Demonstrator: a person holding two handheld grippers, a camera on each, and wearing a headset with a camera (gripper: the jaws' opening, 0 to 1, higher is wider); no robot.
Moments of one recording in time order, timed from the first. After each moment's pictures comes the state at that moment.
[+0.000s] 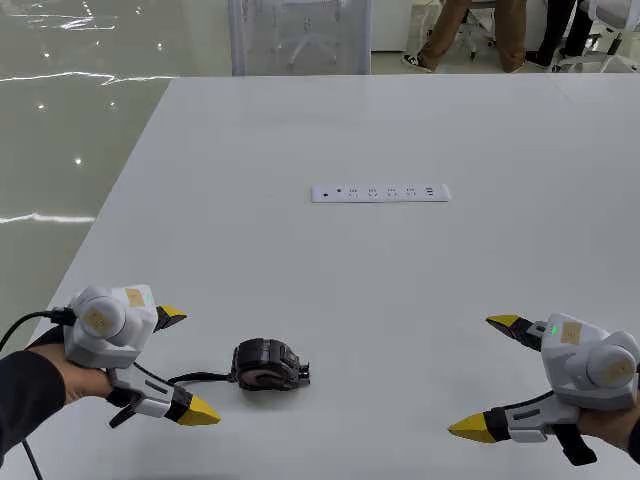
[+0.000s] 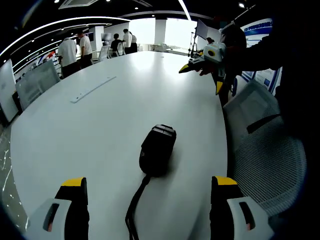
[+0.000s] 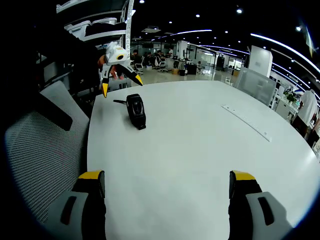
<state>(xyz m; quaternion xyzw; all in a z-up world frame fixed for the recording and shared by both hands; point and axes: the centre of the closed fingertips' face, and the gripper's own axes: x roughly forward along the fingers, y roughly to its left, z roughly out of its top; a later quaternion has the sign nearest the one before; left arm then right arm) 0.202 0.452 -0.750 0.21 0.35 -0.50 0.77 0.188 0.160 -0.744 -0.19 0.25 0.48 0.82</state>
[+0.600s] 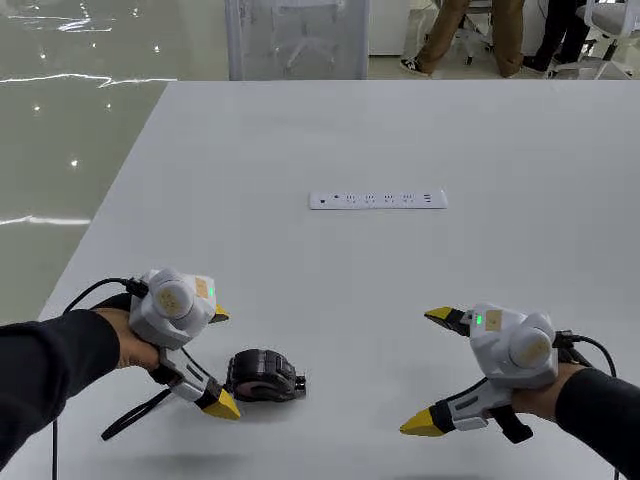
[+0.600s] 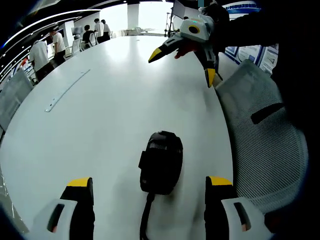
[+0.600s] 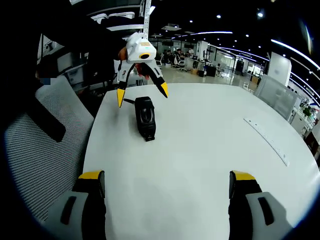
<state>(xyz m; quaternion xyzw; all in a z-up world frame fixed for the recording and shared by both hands) 0.219 0.417 -0.779 0.28 0.38 -0.55 0.69 0.208 0.224 -0.753 -0.22 0.24 0.55 0.77</state>
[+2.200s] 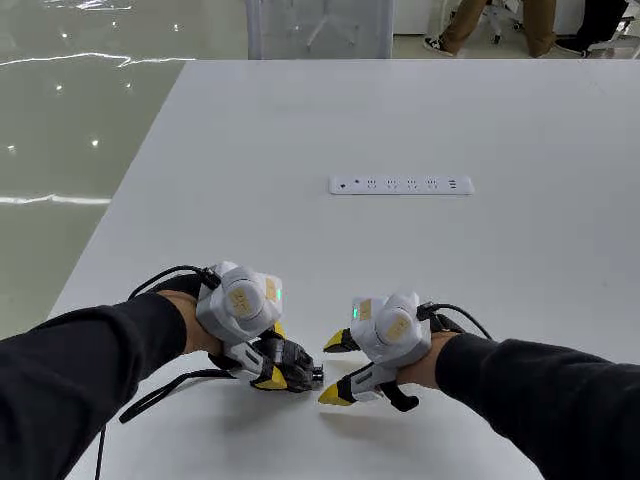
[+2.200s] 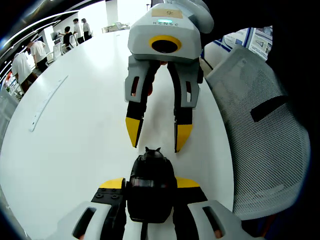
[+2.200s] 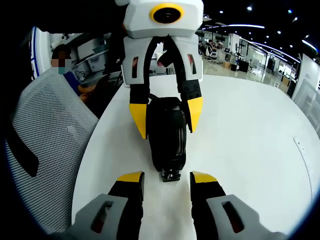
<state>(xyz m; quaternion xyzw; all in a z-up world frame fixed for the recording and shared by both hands) 0.207 0.379 -0.787 0.33 0.37 -0.58 0.64 0.199 0.352 -0.807 -0.24 0.28 0.64 0.67</state>
